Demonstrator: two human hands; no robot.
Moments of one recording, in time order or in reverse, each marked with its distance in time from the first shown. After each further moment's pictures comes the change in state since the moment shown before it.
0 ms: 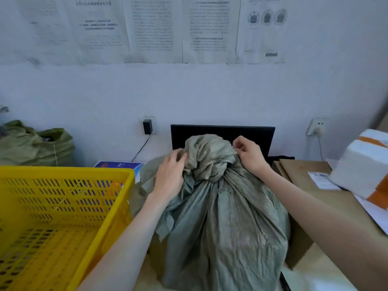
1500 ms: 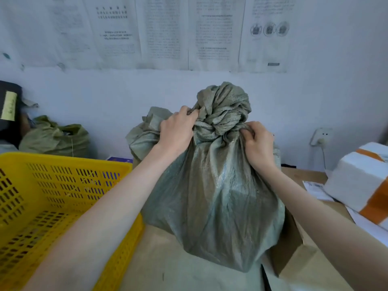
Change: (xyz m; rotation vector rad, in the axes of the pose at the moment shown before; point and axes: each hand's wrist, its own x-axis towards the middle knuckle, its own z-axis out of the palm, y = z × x) left_hand 0.056 0.096 -0.114 0.328 0.160 -0.019; right_hand -0.022 -0.054 -0.064 0.028 0.328 -0.172
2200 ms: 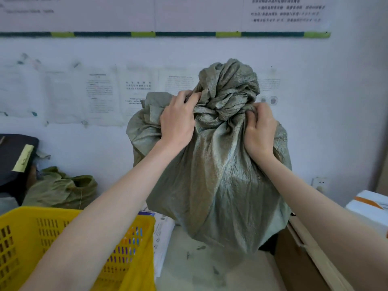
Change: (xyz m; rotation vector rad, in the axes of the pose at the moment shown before) left_hand 0.066 -0.080 -0.120 -0.328 0.588 0.077; right_hand 0.070 -0.172 -0.002 0.064 0.399 -0.319
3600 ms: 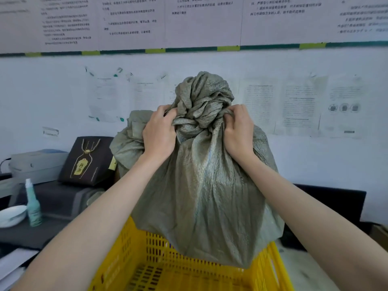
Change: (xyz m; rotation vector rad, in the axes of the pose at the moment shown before) left_hand -0.074 -0.316 -0.241 0.069 -0.028 -0.215; right_hand -0.113 -0.282 0.258 0.100 -0.133 -0.078
